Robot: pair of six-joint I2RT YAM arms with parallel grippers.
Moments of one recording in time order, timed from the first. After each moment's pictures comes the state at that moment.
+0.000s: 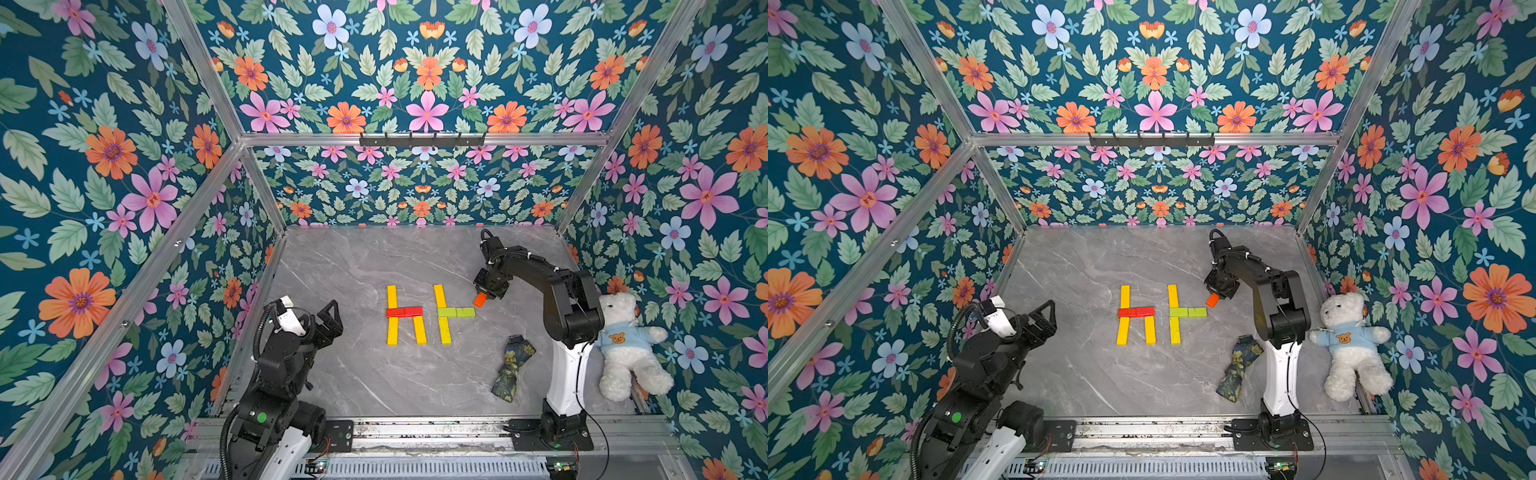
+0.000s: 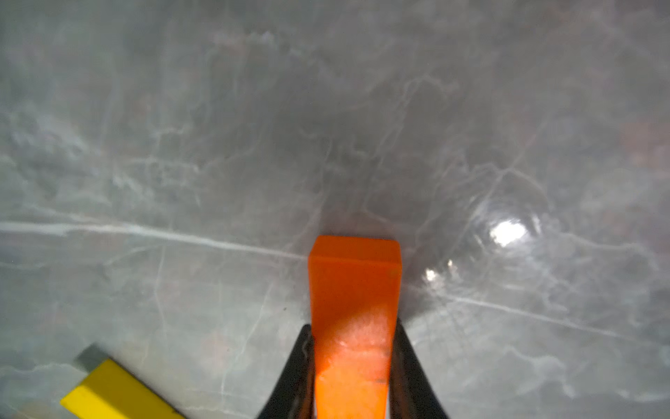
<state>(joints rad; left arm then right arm) -0.37 0.32 0.60 -0.52 -0.22 -0.67 0.23 2.05 1.51 -0.83 -0.03 0.79</state>
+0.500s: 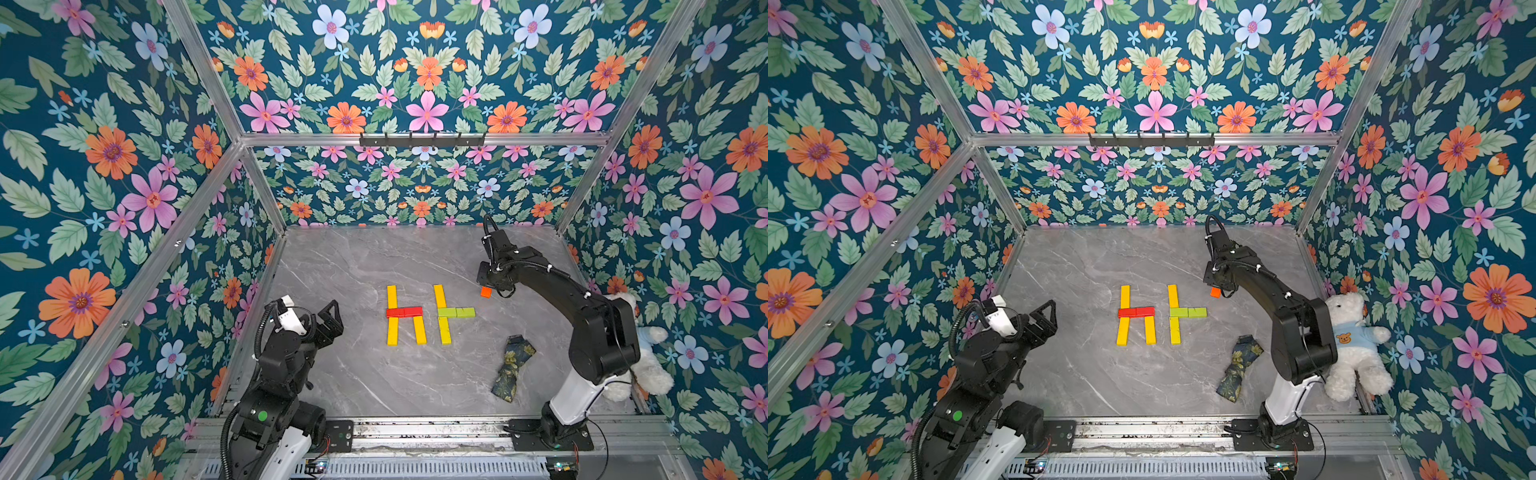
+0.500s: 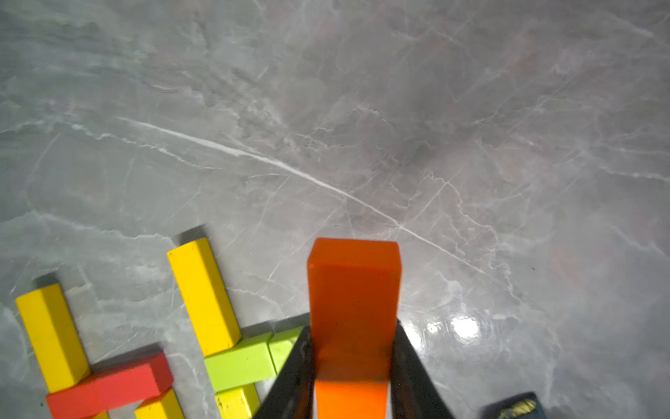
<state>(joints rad) -0.37 0.33 0.60 -0.52 -0.22 -0.67 0.33 1.70 1.37 -0.80 0.13 0.56</state>
